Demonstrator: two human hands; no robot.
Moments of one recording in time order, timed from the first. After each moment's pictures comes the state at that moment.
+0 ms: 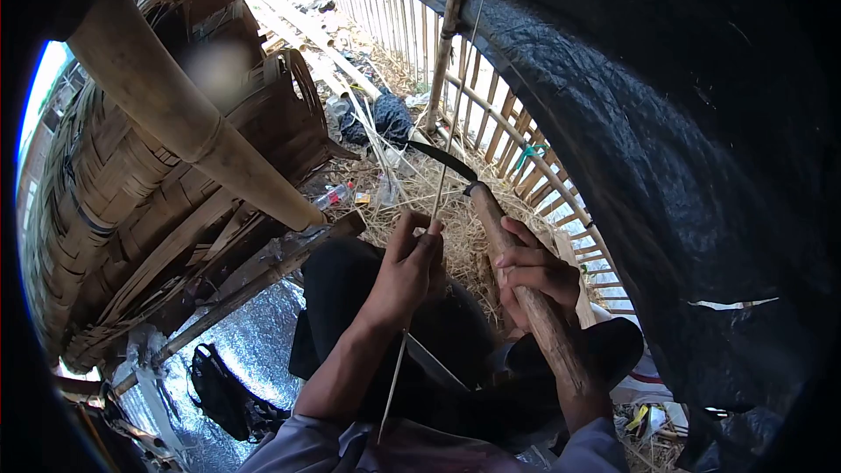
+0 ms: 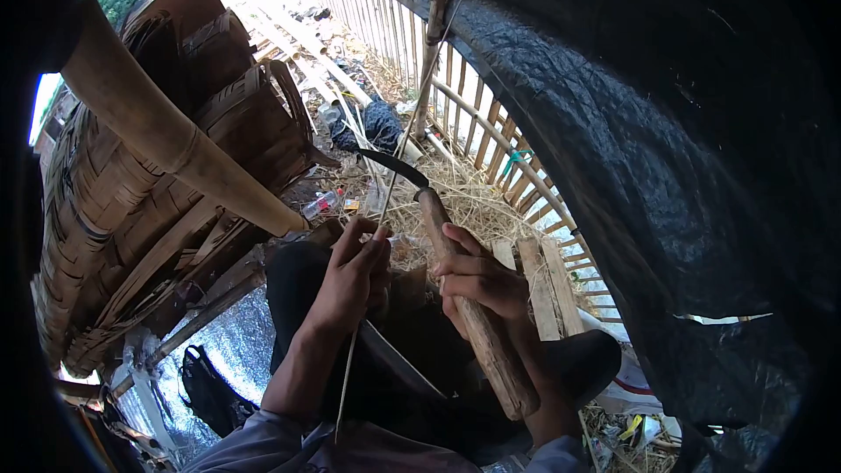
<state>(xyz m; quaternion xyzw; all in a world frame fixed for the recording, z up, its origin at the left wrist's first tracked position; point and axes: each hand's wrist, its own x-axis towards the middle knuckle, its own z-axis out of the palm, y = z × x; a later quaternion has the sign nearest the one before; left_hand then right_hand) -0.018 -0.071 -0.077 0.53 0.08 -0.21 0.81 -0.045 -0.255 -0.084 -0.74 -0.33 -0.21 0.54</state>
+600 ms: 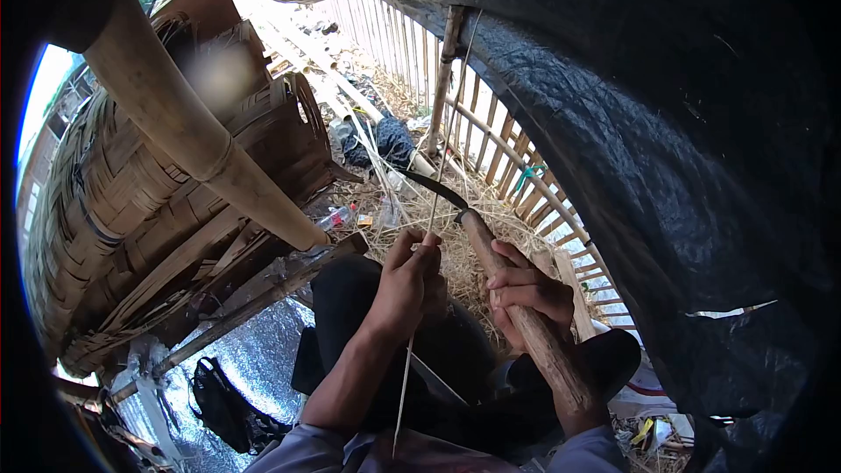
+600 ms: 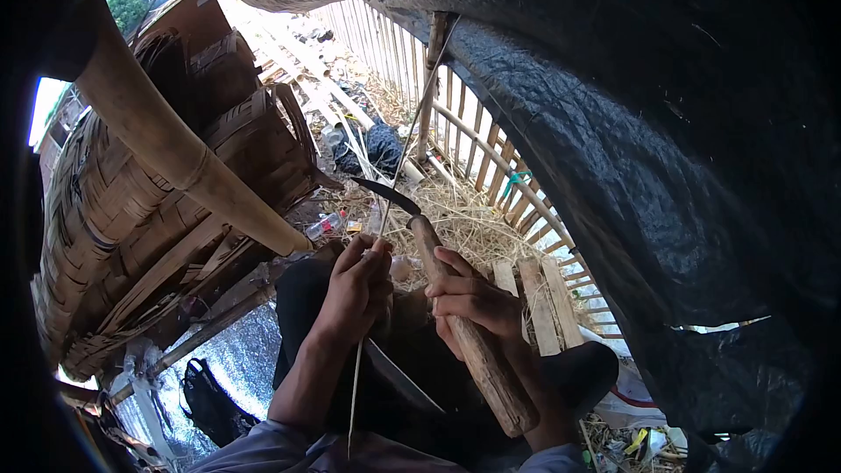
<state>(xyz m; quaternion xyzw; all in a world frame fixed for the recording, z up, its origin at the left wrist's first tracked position) -0.012 -0.071 -0.078 0.43 0.13 -0.21 0.87 -0.039 -0.252 -0.082 -0.73 -0.35 -0.24 0.53</state>
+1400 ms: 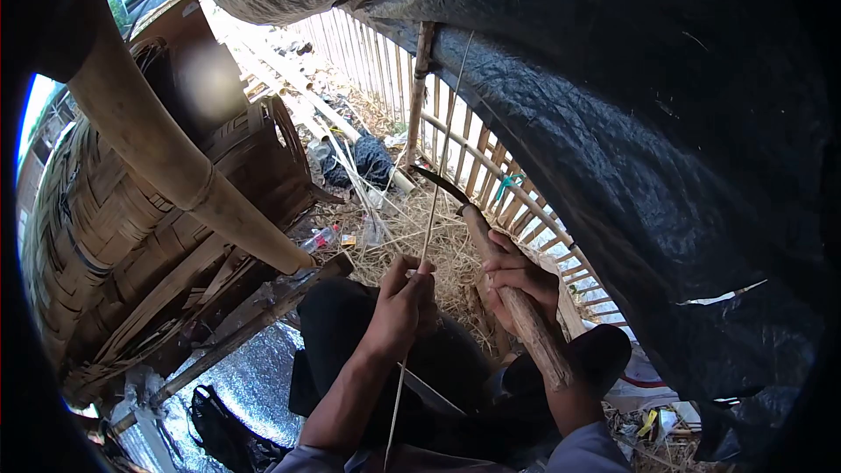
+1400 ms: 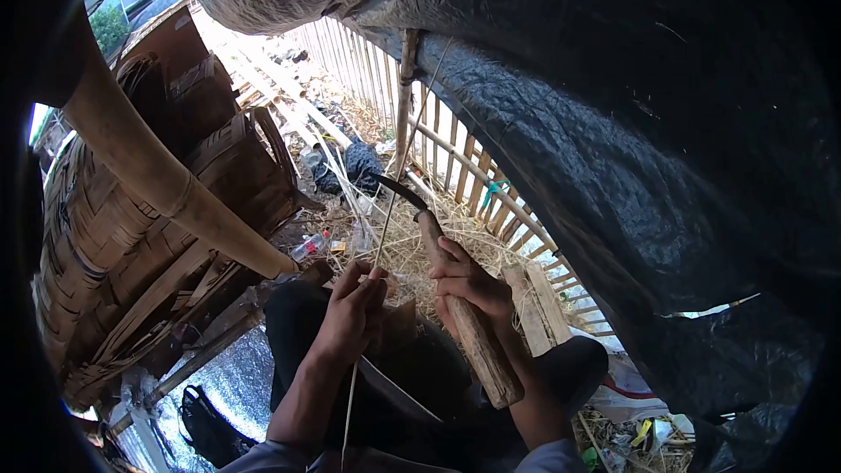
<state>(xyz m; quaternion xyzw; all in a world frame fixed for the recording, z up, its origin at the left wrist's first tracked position) -0.019 -0.073 -0.079 0.46 0.11 -0.26 0.84 -0.025 -0.265 -0.095 -0.75 -0.30 -0.30 0.51</state>
